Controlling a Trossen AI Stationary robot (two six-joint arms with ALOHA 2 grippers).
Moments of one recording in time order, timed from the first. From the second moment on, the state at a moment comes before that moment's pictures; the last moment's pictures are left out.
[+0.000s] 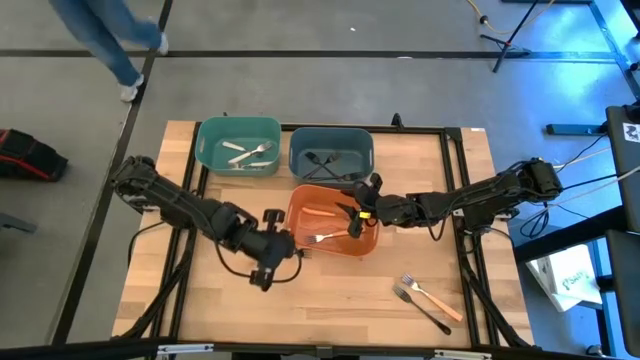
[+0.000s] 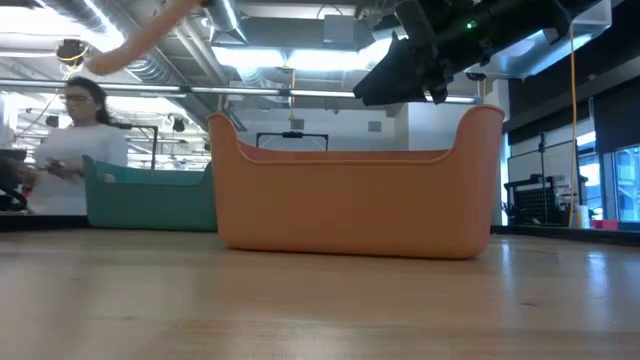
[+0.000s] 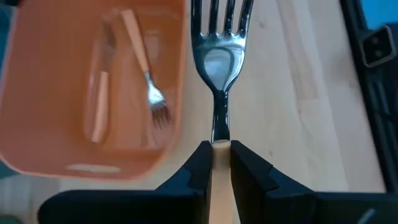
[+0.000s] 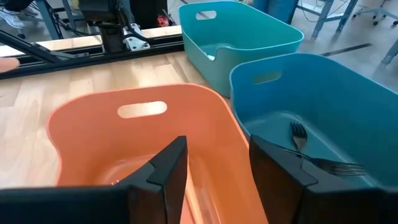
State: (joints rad) left arm -0.44 1.57 1.46 -0.99 -0.23 -0.28; right arm 0.17 1.43 0.77 0.23 0.52 0.20
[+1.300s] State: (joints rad) left arm -0.13 1.57 0.96 -0.16 -0.22 0.05; right arm 0.17 1.43 0.77 0.21 0.53 0.20
